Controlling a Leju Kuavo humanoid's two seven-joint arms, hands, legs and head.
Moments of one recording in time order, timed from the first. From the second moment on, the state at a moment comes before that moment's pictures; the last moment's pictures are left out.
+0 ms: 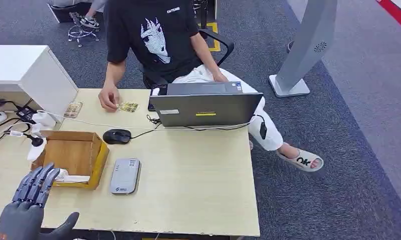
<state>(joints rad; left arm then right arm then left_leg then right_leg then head) 0.59 0.29 -0.03 -2.21 -1.08 0.30 -0.05 -0.05 0.19 -1.28 -0.27 0.67 -0.61 -0.07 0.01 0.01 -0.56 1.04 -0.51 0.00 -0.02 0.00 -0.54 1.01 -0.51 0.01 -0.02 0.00</state>
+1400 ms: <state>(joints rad) 0.61 0.30 0.23 -2.24 -1.41 0.10 0.06 -0.06 0.20 -1.31 -0.28 0.67 -0.61 -0.06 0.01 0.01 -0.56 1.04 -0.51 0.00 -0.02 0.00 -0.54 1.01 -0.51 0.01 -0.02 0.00</state>
